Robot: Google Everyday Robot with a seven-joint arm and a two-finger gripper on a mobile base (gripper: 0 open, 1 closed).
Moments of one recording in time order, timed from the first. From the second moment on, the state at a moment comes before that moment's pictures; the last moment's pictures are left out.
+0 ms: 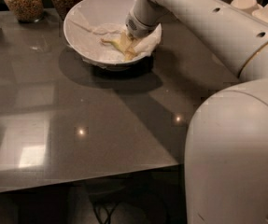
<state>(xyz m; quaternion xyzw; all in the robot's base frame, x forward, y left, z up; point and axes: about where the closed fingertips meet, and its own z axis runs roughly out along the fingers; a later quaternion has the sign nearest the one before) 0.756 0.015 0.860 -0.36 0.89 0.09 0.27</state>
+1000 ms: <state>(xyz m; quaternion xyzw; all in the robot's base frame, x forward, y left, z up) 0.758 0.021 0.908 -0.39 0.87 0.06 0.30</state>
